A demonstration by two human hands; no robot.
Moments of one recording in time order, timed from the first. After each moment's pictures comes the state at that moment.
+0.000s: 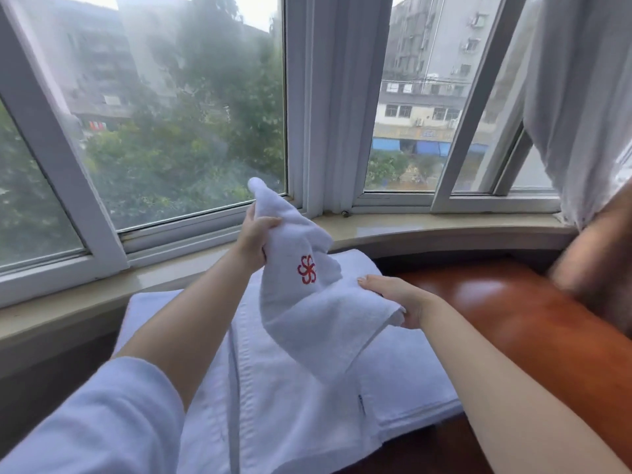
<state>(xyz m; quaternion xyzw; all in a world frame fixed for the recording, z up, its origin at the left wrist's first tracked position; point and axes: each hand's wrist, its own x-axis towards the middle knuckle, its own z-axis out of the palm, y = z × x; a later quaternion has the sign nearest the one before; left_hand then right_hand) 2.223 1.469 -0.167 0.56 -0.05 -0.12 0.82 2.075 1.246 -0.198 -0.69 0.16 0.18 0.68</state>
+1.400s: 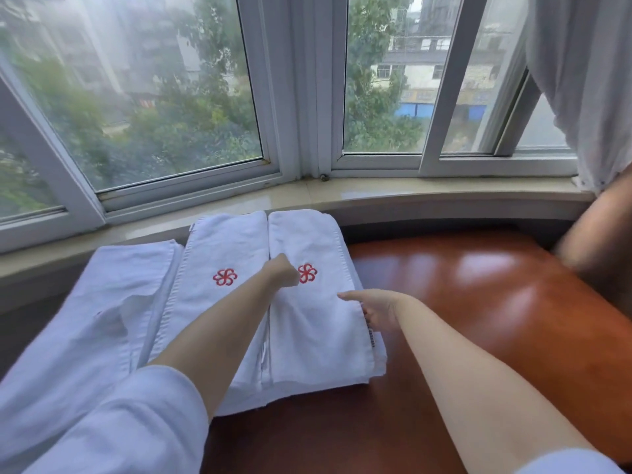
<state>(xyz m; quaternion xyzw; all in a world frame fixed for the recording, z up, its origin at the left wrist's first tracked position) 2.113 1.305 -0.258 0.97 0.03 -0.19 0.18 2.034 1.118 -0.293 -0.66 0.20 0.35 0.63</state>
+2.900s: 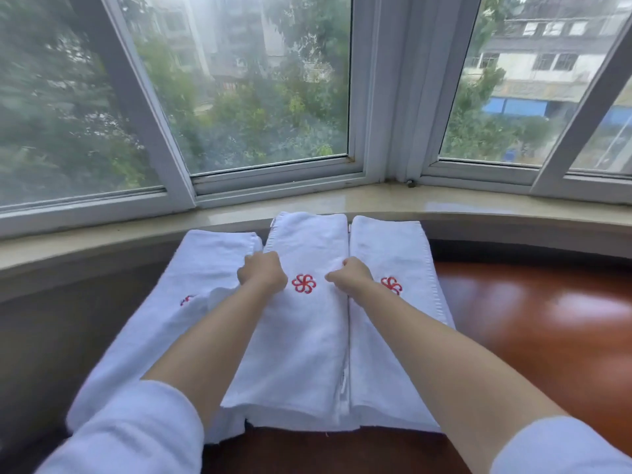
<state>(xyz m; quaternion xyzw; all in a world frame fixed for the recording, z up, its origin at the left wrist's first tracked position) 2.139 1.460 -0.255 0.98 0.15 -0.08 0.08 2.150 1.295 -0.282 -0.86 0.11 0.15 0.48</state>
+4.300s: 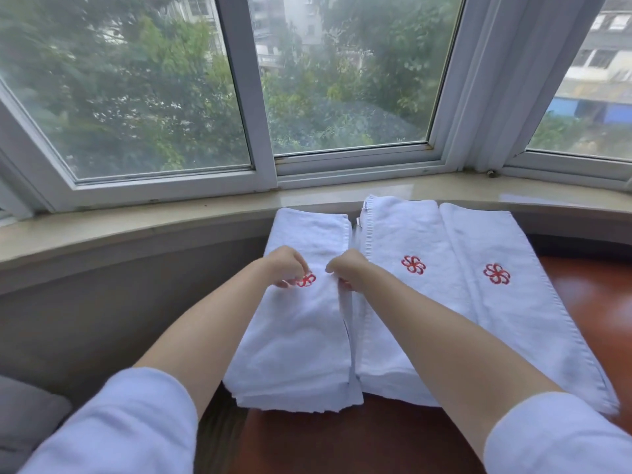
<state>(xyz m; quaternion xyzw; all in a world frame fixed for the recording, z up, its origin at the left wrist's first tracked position) 2.096 1.659 -0.248 0.89 0.10 -0.25 0.36 2.118 1.512 -0.272 -0.82 0.16 0.23 0.50</state>
